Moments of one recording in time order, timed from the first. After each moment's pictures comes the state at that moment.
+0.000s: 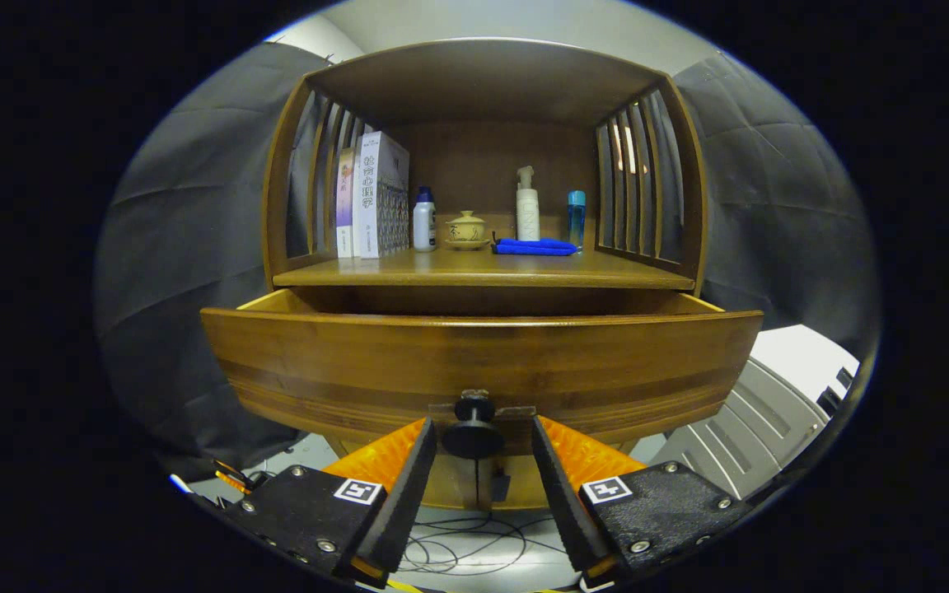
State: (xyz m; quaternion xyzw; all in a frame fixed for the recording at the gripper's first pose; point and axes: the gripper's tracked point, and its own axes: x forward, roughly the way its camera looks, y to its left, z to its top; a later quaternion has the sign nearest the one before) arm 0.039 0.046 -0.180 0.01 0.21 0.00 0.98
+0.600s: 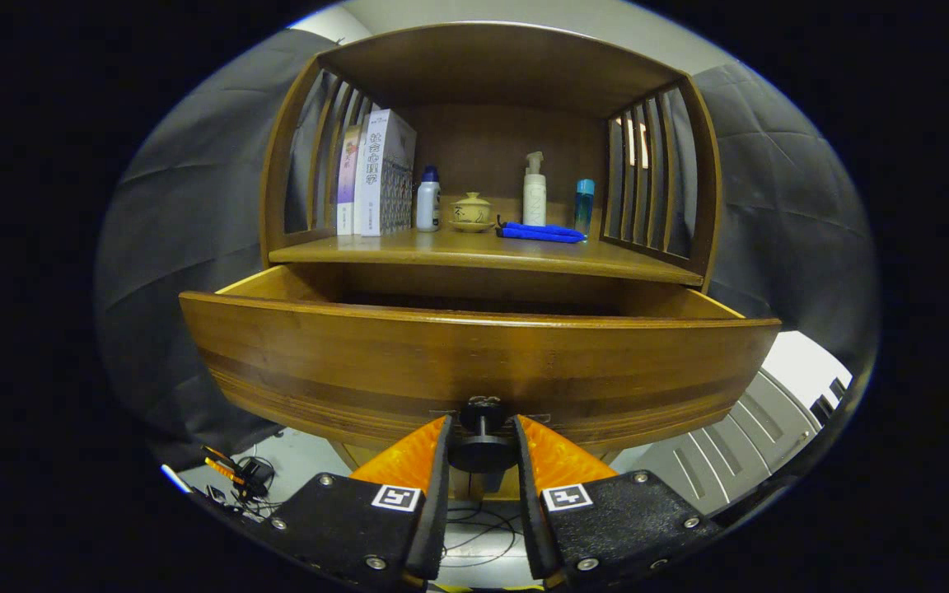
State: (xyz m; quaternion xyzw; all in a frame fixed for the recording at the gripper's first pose) arm 0.021 0.049 -0.193 -0.02 0.25 -0.01 0.97
